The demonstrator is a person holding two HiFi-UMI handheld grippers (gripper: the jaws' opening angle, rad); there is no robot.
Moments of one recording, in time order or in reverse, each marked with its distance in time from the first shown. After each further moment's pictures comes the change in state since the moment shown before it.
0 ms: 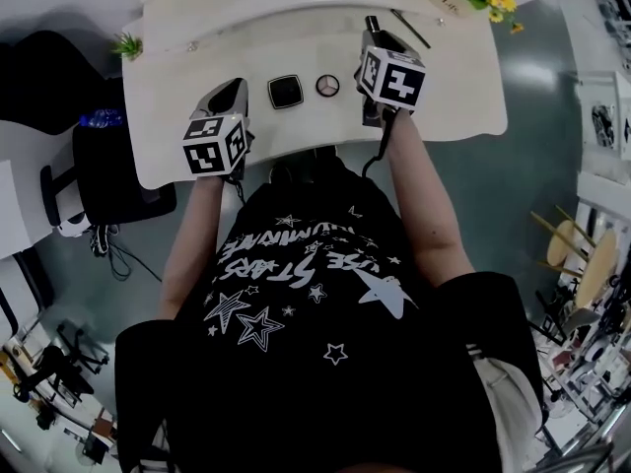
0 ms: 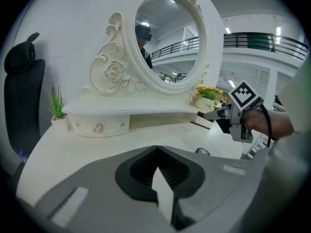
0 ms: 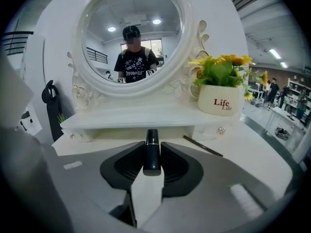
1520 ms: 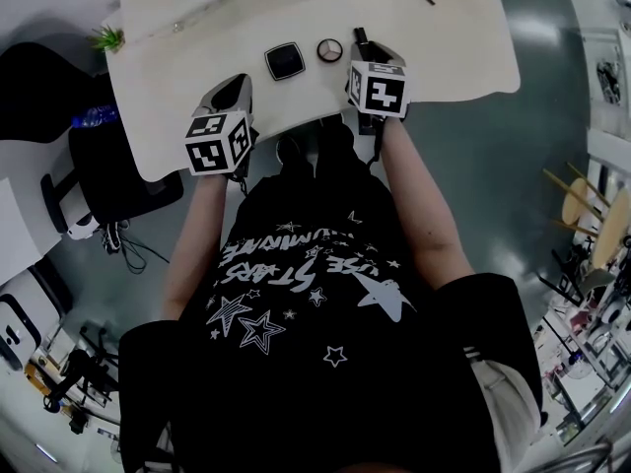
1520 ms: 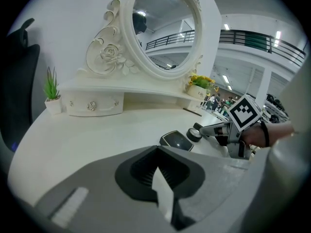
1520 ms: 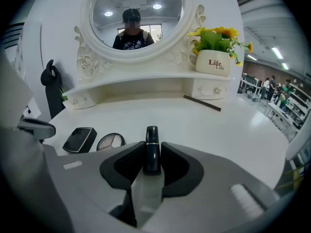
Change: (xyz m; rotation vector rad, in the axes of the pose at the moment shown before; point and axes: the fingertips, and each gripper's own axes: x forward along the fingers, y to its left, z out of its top) left arm -0.002 -0.012 -0.051 0.011 0.104 -0.094; right arm -0.010 0.013 -0.124 -0.017 0.165 -0.041
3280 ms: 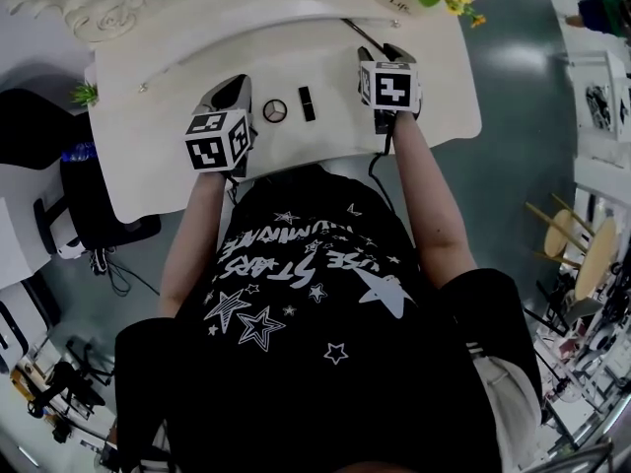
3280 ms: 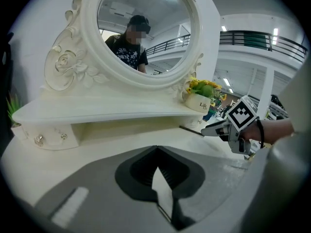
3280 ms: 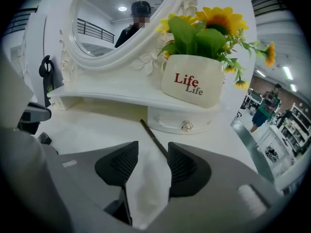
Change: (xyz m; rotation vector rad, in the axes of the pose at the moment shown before) left arm 0.099 -0.065 0.096 0.016 -0.072 0.027; right arm 0.045 -0.145 0.094 -0.157 -0.008 -0.006
